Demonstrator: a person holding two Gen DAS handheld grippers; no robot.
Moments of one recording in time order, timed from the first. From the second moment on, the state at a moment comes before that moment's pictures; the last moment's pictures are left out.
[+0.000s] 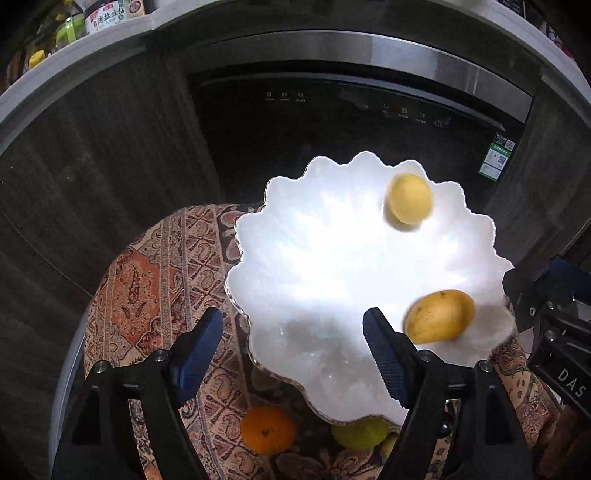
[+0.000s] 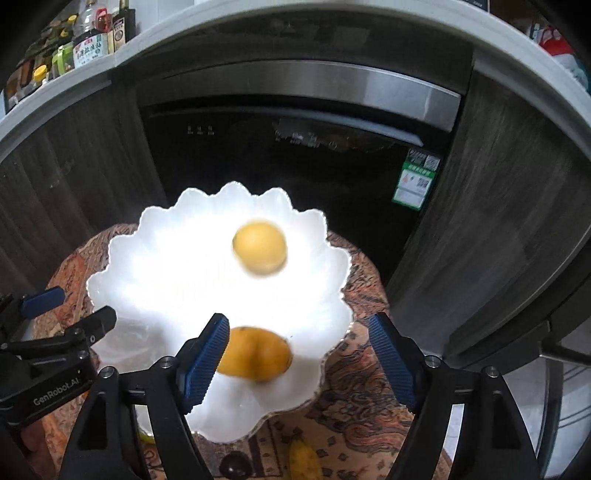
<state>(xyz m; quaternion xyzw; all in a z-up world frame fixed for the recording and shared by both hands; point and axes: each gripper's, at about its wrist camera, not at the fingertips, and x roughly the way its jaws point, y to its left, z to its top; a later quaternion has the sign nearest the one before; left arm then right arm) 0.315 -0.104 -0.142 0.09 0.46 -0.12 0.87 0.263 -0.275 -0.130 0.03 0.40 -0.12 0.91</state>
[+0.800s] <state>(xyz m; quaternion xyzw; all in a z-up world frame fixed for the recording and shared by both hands) 0.232 -0.069 -0.077 0.08 0.41 -0.10 0.90 0.177 -0.249 -0.074 0.02 0.36 -0.12 0.93</state>
